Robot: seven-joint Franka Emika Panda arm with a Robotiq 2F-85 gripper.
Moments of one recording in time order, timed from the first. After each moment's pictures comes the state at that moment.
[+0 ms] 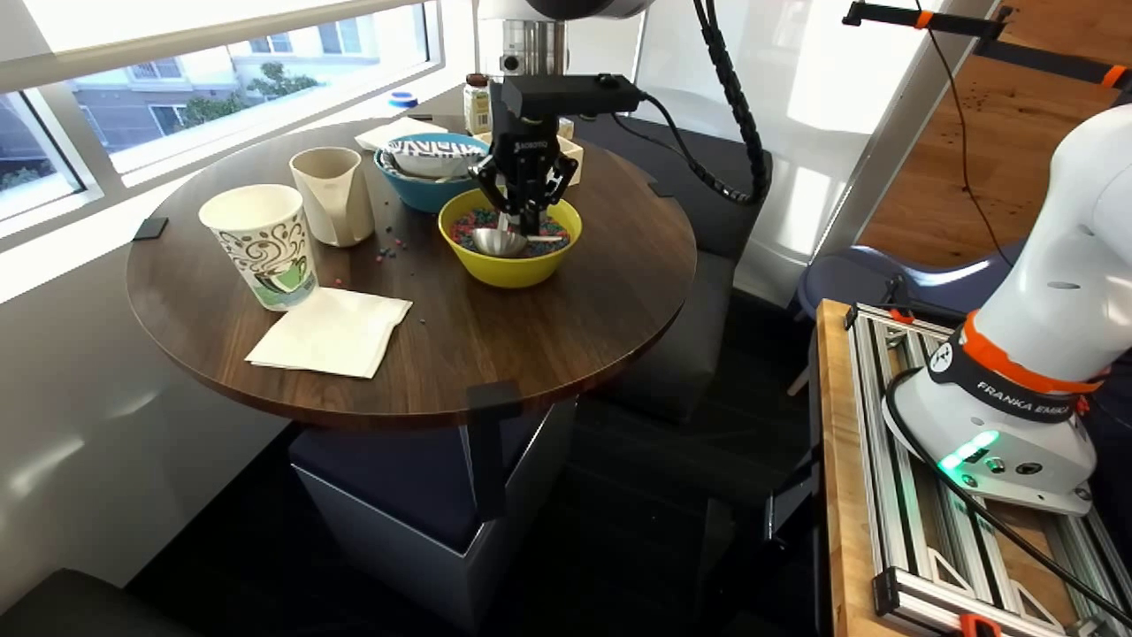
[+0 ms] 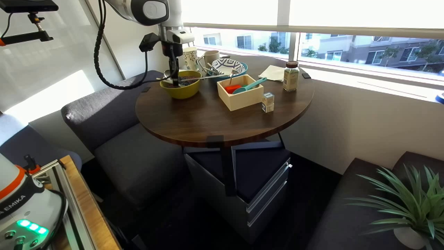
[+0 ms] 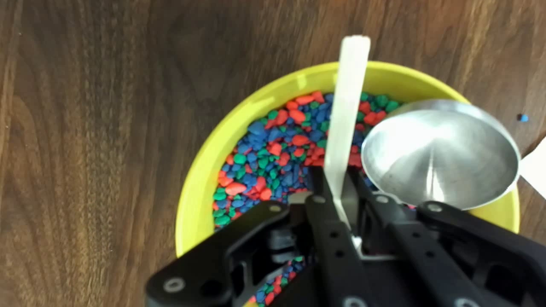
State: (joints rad) arm 0.07 0.24 0.00 -1.99 0.15 2.14 0.59
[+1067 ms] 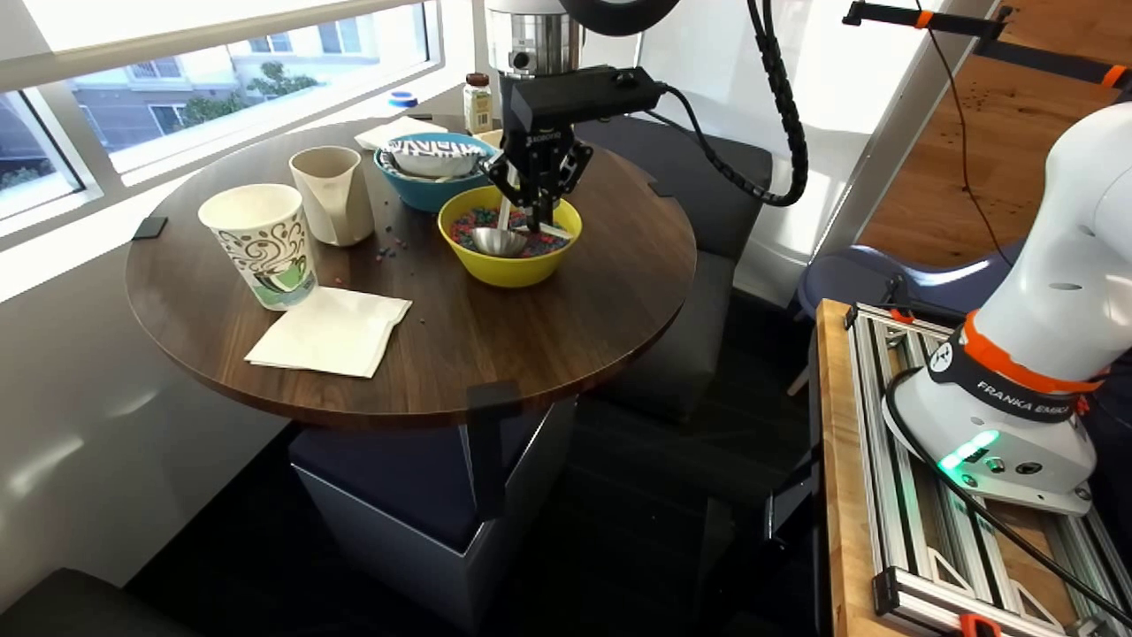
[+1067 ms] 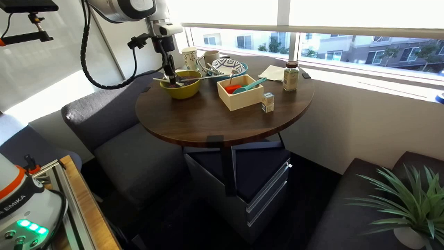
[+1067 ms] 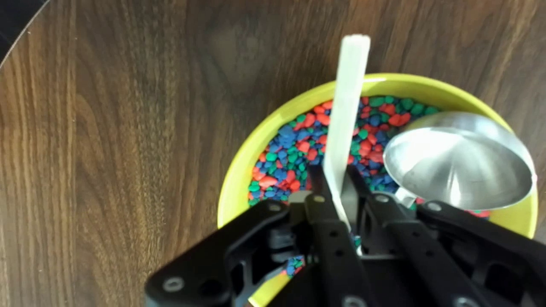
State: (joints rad) arm 0.12 0.15 0.01 -2.07 -0.06 2.18 0.80
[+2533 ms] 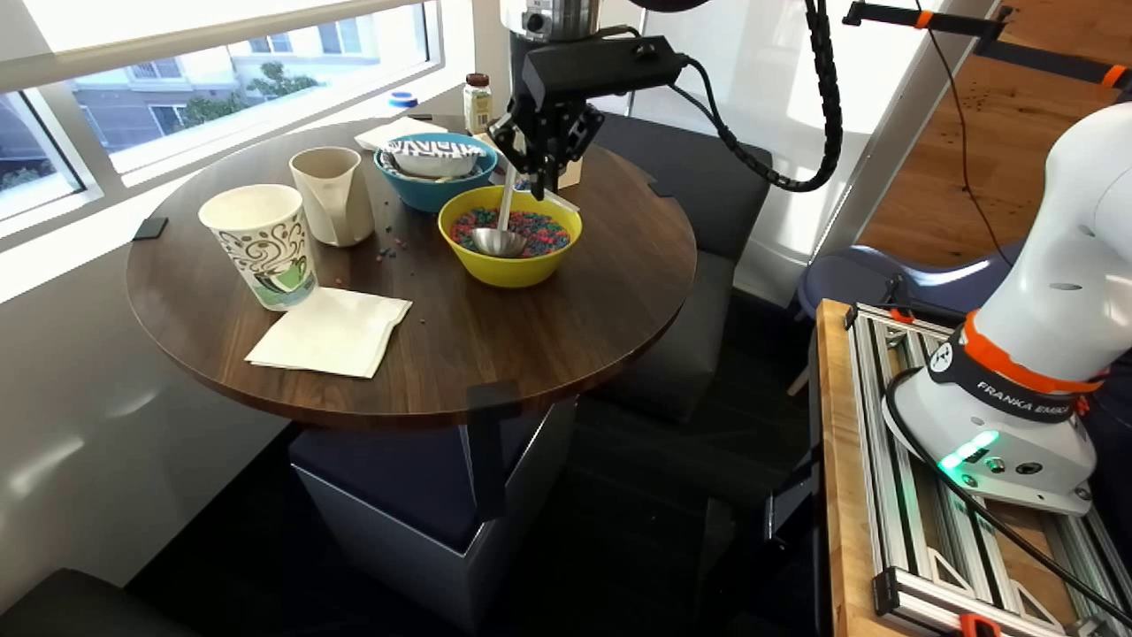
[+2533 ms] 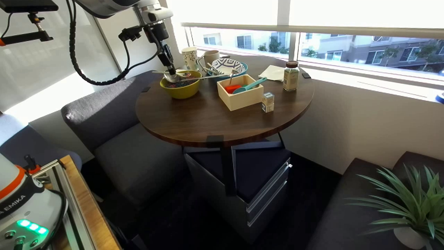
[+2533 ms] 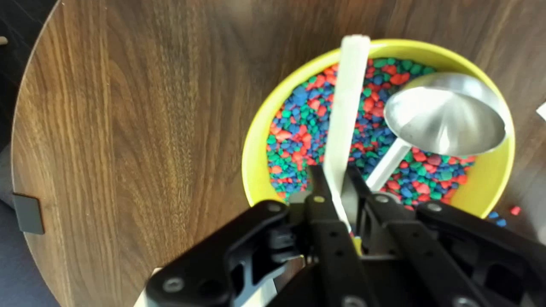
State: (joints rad) arm 0.12 0.05 0.03 -2.12 -0.20 2.21 0.93
